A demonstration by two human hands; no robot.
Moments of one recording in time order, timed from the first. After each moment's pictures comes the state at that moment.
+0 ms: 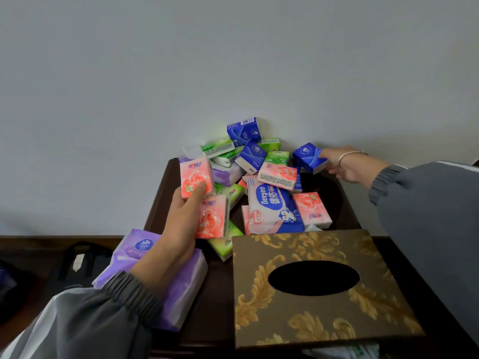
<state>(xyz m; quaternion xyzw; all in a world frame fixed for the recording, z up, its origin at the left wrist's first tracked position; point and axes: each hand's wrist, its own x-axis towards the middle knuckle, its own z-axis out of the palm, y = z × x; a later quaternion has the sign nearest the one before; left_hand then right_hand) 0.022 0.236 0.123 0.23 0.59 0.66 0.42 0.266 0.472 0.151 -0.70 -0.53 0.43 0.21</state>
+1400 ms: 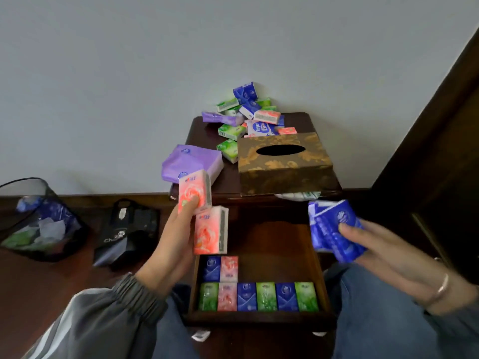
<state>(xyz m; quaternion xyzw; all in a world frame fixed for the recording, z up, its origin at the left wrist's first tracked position) 0.104 -0.054 0.136 0.18 0.52 0.64 0.54 0.433 0.021 0.164 -0.39 -0.50 0.74 0.25</state>
